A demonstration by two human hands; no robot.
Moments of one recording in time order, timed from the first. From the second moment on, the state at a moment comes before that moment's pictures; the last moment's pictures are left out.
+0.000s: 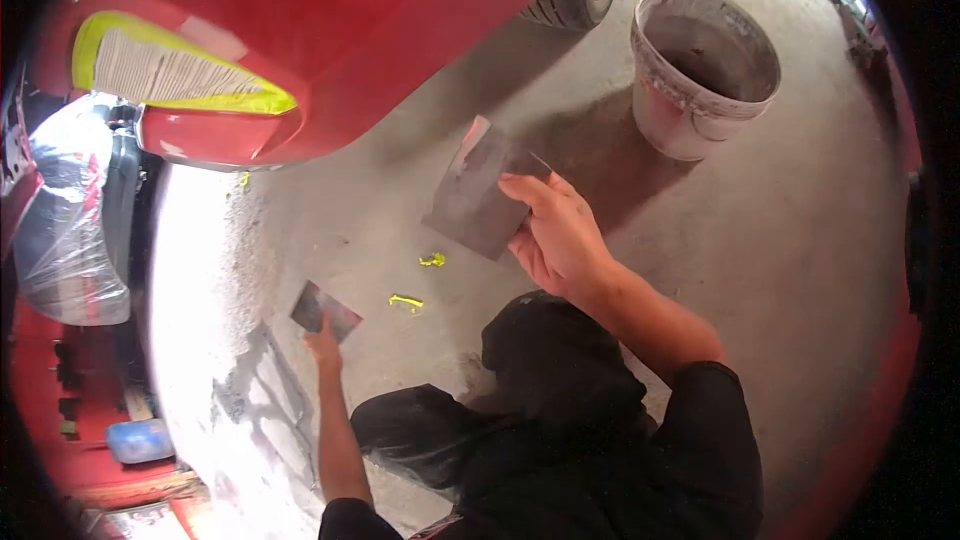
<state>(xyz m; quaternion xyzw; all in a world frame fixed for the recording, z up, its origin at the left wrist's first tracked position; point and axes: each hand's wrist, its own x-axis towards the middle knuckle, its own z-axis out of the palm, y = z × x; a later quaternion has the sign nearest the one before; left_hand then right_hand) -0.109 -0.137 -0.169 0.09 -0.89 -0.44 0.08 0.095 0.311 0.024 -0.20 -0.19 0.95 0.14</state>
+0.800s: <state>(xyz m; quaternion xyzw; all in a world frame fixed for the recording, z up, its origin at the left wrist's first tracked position) -0.094 -0.142 -0.171 -0.01 -0.97 -0.23 -0.06 0.006 0.328 0.013 -0.14 -0.03 0.98 0.13</state>
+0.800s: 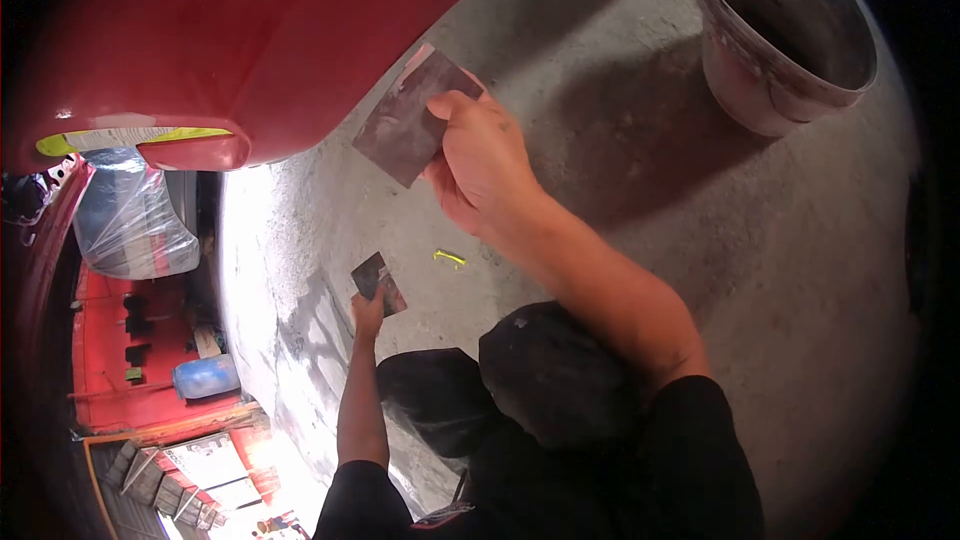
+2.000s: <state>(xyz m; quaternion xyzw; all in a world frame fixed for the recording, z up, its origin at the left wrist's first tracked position) -0.087 -0.119 -0.162 -0.02 -0.97 -0.23 -0.07 -0.011 0.322 0.016 -0.10 -0.04 0.98 0.16</state>
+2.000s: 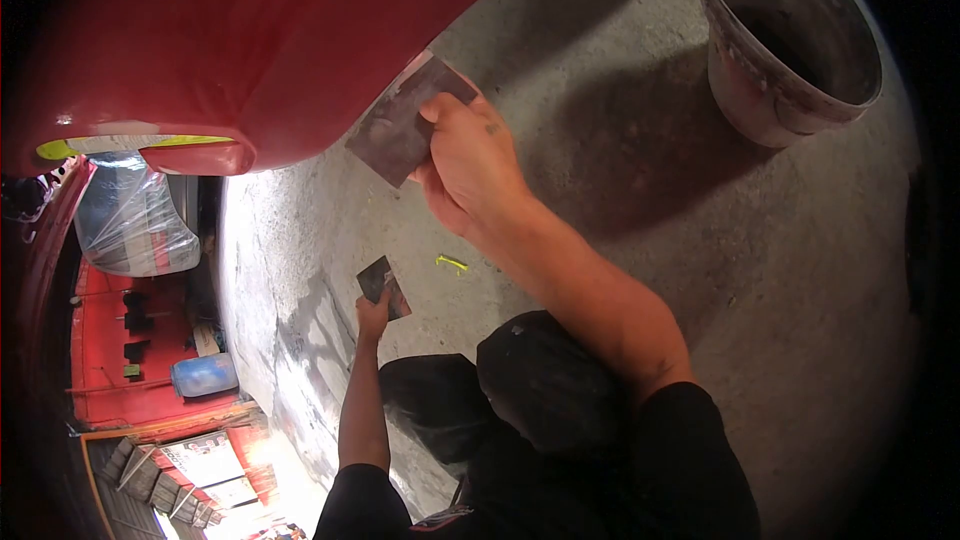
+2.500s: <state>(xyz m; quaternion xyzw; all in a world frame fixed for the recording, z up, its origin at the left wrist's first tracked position) -0.095 -0.132 -0.173 -0.04 -0.96 -0.27 -0.08 -0.005 0.324 0.018 -0.17 -0.05 0.97 0.17</state>
